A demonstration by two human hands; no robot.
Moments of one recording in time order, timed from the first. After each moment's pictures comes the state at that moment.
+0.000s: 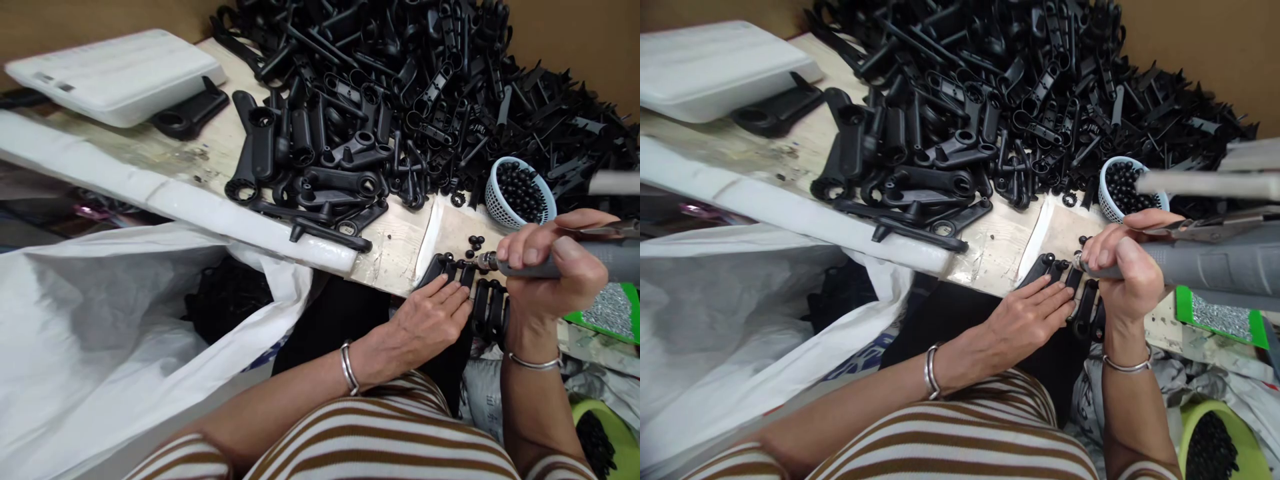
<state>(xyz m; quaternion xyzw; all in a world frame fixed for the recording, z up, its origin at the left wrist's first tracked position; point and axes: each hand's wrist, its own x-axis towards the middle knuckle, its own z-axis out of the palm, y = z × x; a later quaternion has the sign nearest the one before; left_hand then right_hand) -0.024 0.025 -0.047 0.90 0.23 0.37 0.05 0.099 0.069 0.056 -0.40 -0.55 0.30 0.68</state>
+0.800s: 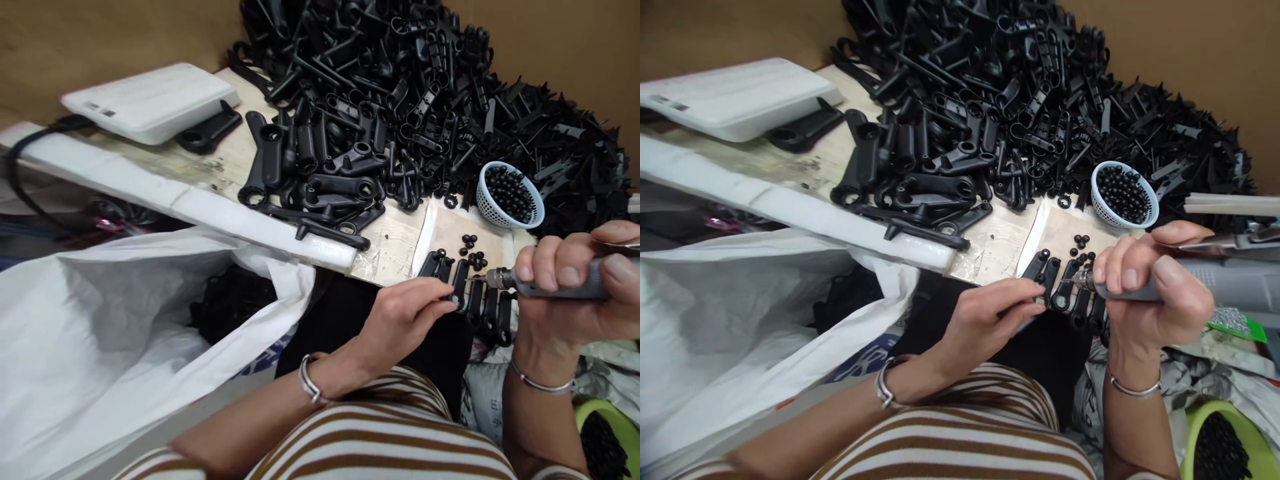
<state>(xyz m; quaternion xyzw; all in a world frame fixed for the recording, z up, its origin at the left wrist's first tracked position) -0.056 0.017 -0.024 0.69 0.31 0.53 0.38 0.109 0.032 0.086 -0.36 -0.49 0.37 0.70</state>
